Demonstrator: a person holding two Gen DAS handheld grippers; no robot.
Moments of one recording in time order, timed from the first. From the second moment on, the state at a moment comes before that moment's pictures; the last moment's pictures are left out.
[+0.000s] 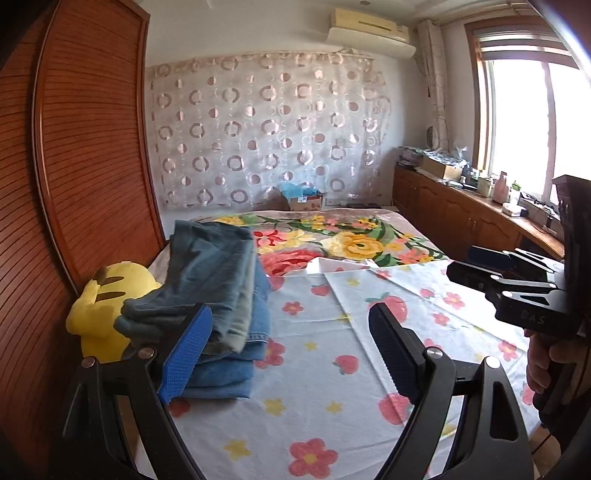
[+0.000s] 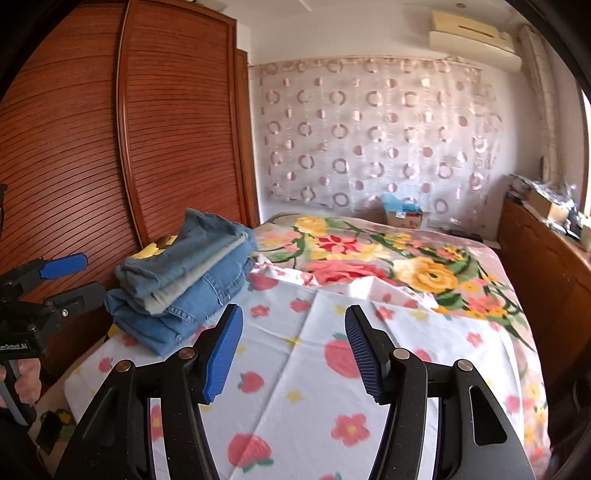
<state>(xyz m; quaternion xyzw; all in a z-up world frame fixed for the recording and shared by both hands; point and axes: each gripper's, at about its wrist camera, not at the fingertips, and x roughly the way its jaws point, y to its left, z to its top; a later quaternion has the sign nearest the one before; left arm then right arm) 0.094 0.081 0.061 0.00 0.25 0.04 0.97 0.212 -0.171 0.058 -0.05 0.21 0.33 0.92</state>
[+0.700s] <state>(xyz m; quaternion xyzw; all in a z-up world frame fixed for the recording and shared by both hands) 0.074 0.012 0.062 -0.01 0.25 0.00 0.97 0.129 -0.206 0.072 -0.02 0.20 0.25 0.95</state>
